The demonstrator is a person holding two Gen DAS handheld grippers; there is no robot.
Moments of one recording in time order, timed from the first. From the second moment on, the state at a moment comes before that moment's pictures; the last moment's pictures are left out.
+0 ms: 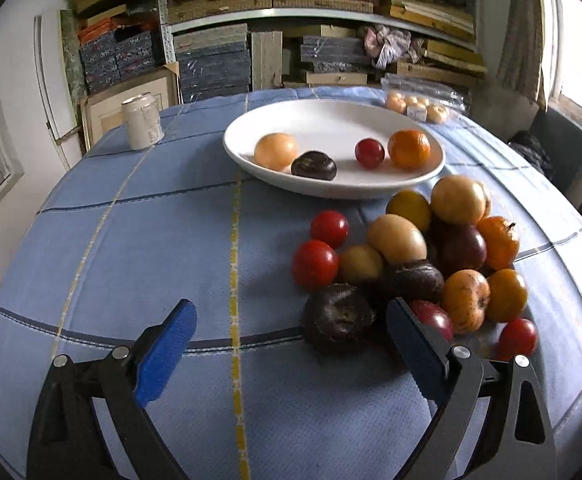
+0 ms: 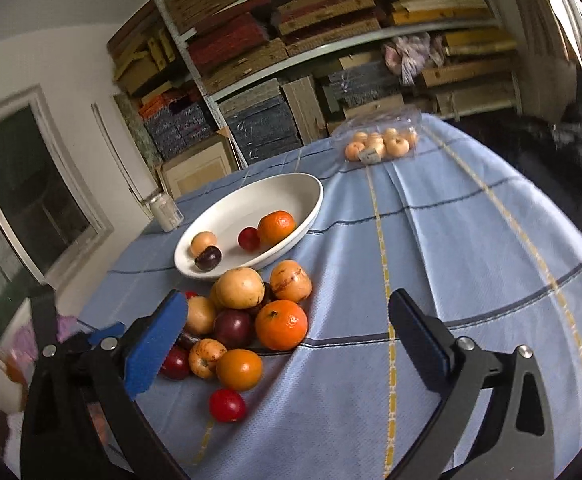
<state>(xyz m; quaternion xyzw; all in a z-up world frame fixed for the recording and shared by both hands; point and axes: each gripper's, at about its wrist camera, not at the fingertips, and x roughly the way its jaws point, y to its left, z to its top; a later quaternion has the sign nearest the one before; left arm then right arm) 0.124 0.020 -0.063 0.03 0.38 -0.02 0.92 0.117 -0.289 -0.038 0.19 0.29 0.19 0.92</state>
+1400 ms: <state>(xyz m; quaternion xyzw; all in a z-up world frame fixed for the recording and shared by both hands) 0.131 0.061 -0.069 -0.02 0.41 0.00 0.91 0.098 -0.241 -0.041 0.07 0.33 0.24 0.91</state>
